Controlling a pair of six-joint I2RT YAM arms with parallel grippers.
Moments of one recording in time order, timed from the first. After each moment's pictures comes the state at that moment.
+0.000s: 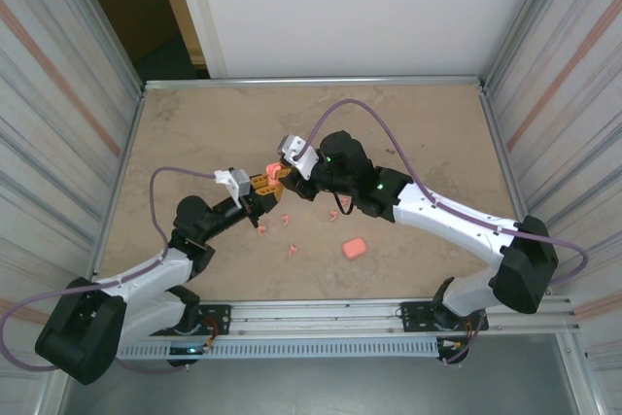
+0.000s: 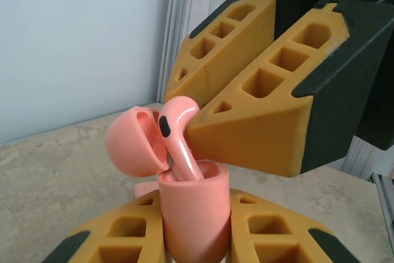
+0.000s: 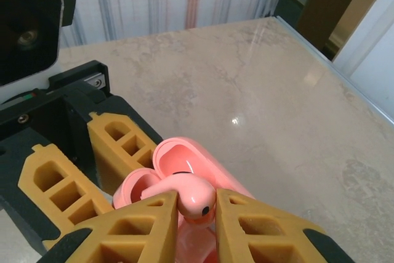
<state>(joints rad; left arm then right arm) -0.49 1.03 0.24 0.94 0.52 -0.21 0.92 1.41 1.15 -0.14 -0.14 -0.20</state>
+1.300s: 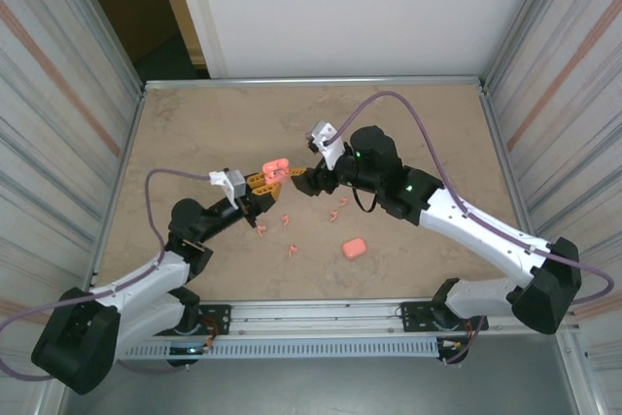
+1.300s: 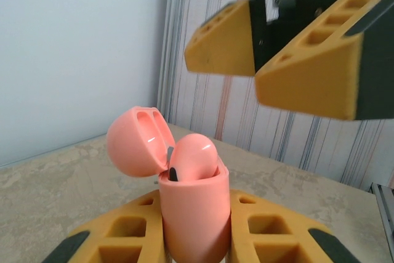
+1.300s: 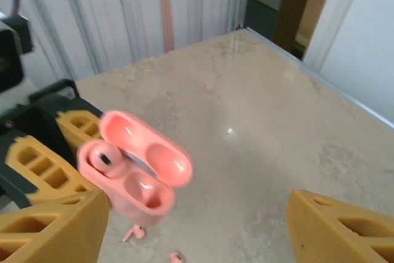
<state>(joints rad) -0.49 0.96 0.24 0.94 0.51 -0.21 0.83 1.25 1.10 -0.18 -0.14 -0.04</state>
